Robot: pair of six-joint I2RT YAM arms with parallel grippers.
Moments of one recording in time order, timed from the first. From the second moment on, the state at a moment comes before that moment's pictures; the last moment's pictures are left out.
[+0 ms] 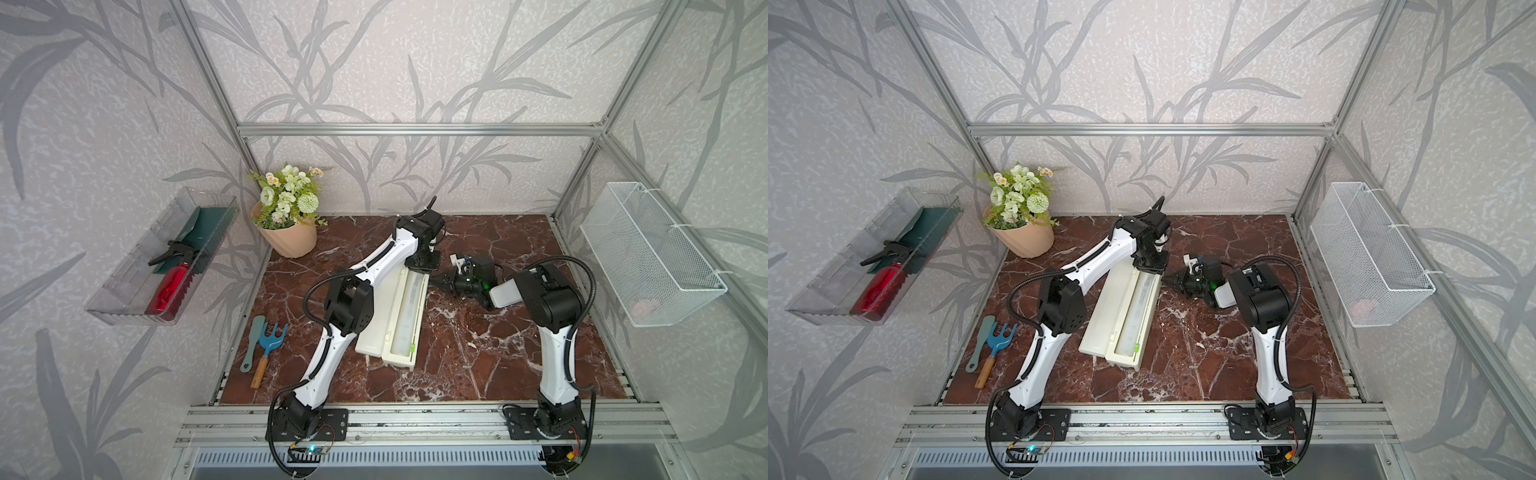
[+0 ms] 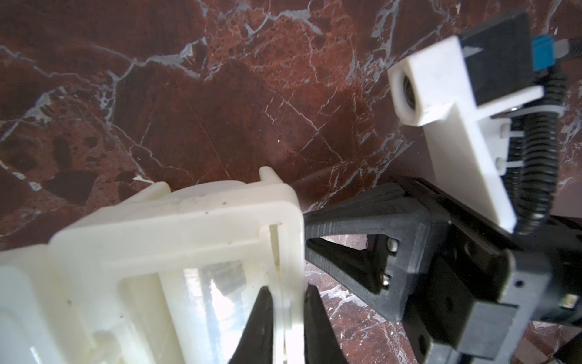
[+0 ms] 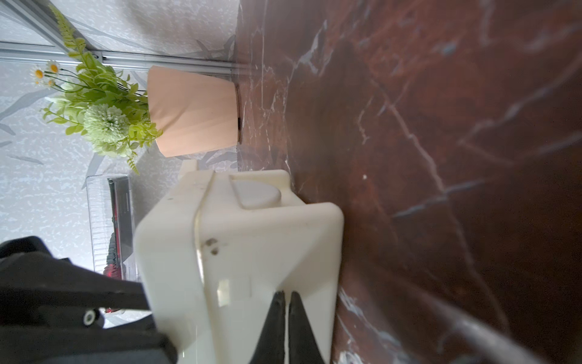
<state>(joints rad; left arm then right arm) -0.63 2.39 2.31 -1.21 0.11 -0.36 0.32 2.17 0.95 0.81 -0.85 1.18</state>
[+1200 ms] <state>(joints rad) -0.62 2.41 2.36 -1.26 0.10 -0.38 0.33 2.12 0.92 0.76 -0.87 1.15</state>
